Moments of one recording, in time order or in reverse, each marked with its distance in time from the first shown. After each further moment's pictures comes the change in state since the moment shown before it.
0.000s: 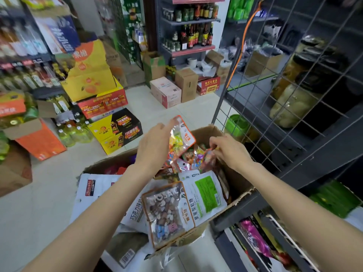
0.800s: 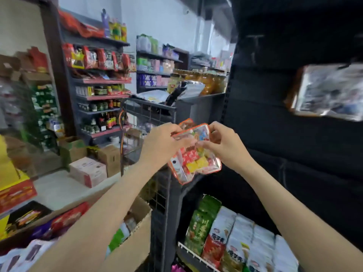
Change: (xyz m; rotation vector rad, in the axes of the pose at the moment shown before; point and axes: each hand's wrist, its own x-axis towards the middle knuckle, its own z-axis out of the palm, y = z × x) left_hand -0.013 0.321 -0.116 -0.591 0.125 0.471; right_hand -0.274 0.002 -0.287 0.341 0.658 0.194
